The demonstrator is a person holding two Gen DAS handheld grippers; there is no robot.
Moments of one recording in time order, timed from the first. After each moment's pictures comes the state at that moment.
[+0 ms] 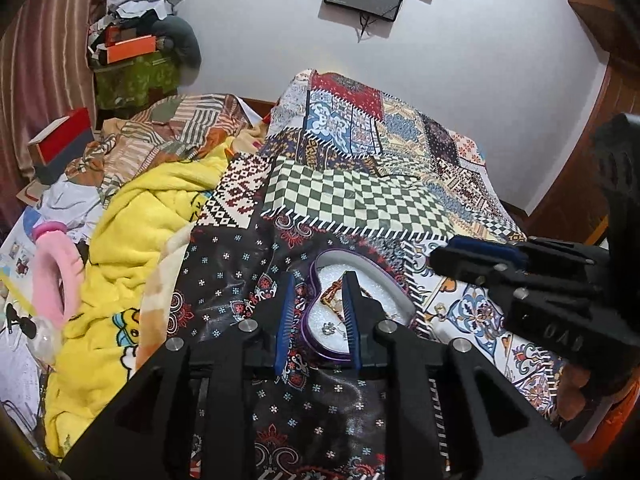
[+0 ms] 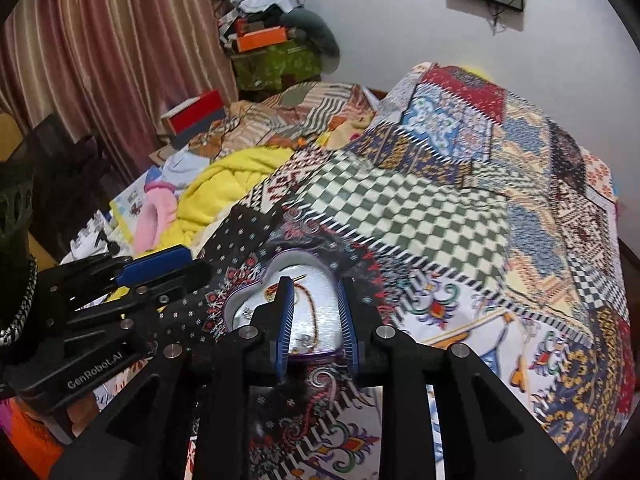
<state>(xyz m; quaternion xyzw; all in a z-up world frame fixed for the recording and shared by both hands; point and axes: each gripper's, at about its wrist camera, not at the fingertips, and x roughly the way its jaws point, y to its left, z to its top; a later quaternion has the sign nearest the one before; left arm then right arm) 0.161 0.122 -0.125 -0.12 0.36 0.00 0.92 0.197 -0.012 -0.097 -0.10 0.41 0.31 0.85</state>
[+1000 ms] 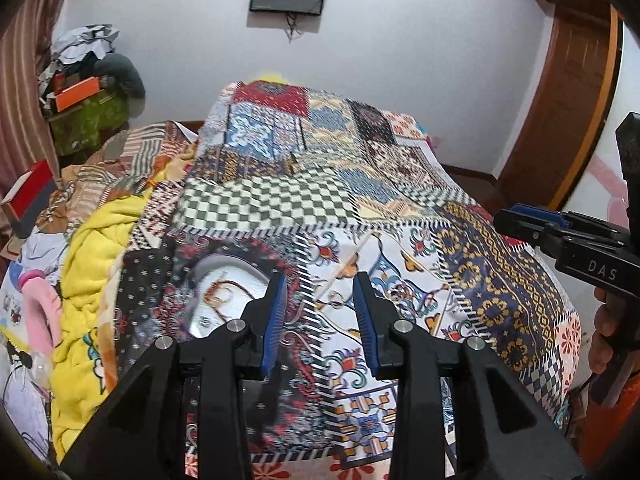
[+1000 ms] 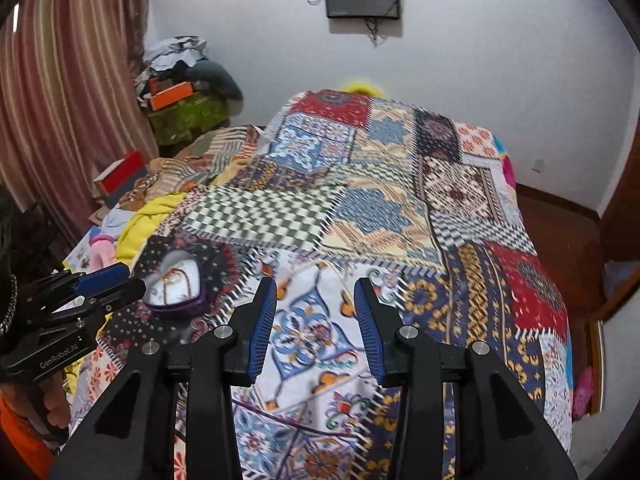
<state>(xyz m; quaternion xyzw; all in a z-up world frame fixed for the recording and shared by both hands) 0.149 0.016 -0.094 -0.05 0.36 -0.08 0.93 0.163 -0.165 -0.054 -0.03 0.37 0.17 0.91</state>
